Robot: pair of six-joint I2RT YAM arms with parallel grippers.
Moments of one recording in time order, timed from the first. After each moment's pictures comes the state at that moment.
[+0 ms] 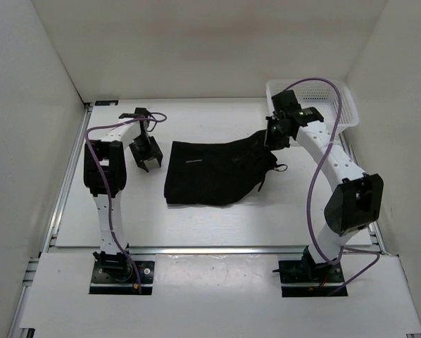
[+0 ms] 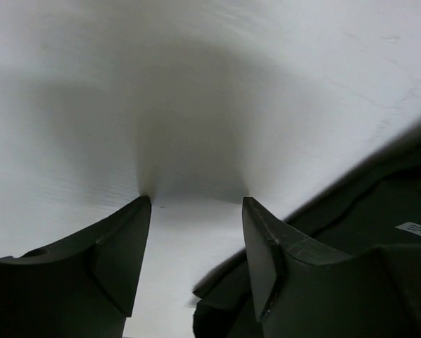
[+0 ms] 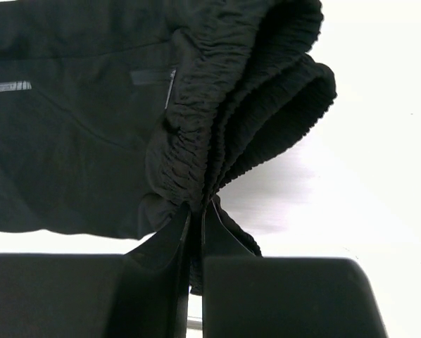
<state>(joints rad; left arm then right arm) -0.09 2.17 1.67 -0.96 0.01 -0.53 0.33 1.66 1.55 -0.92 -0.01 0.38</state>
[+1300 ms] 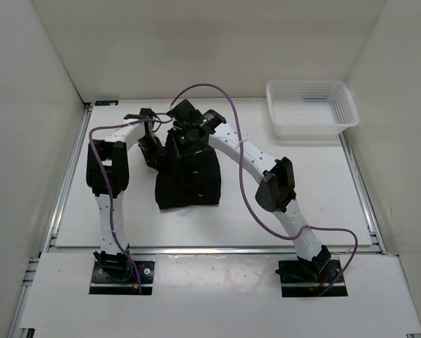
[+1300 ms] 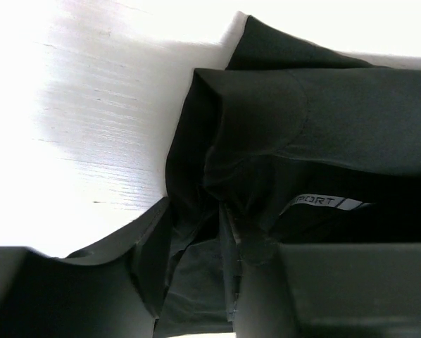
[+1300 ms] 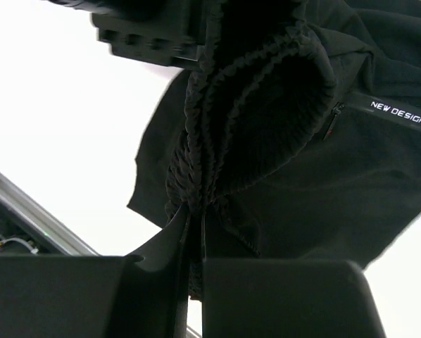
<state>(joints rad) -0.14 2.19 1.68 -0.94 0.12 -0.52 0.86 2.35 2.44 -1.05 -0.14 0.36</state>
